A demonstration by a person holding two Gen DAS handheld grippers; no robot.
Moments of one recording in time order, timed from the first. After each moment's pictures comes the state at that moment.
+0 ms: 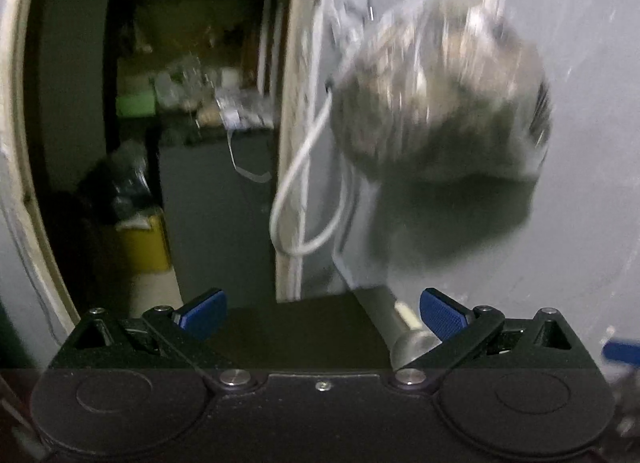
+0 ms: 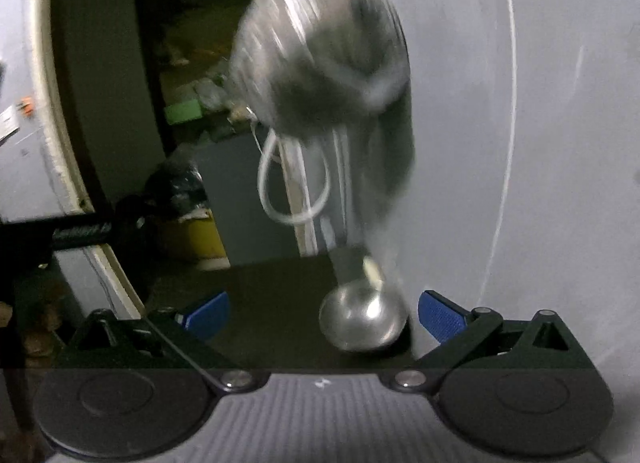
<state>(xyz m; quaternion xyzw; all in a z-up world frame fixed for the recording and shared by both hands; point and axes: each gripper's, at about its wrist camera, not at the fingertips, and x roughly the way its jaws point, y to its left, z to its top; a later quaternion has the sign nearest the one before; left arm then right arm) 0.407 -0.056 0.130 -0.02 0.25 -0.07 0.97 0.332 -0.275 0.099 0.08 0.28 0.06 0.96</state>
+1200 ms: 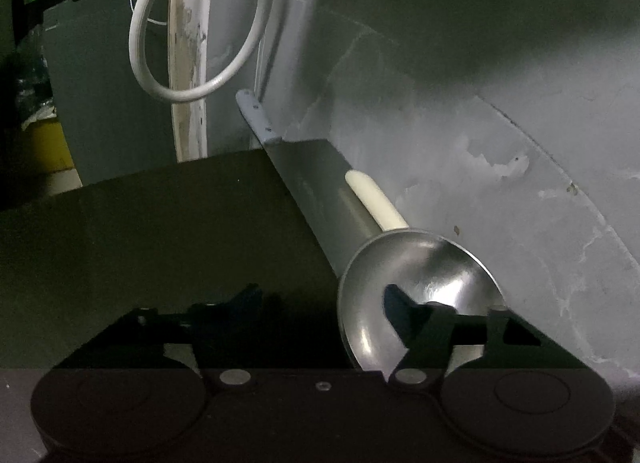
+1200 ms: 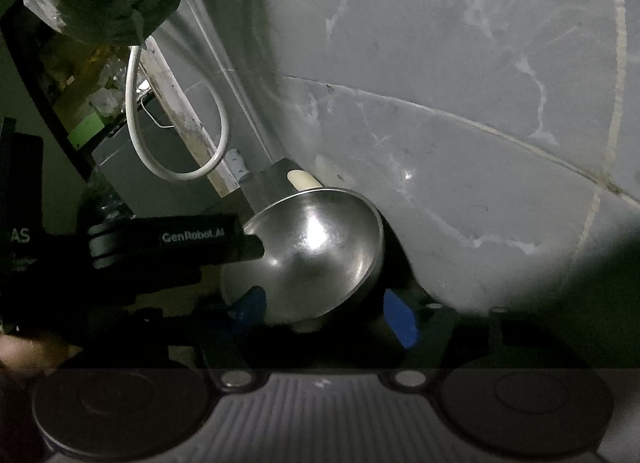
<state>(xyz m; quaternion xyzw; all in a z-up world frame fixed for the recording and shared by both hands) 0.577 -0.145 -0.063 -0.04 0.42 -0.16 0.89 0.460 -0.303 -0.075 0.22 0.34 -0.03 0.91</state>
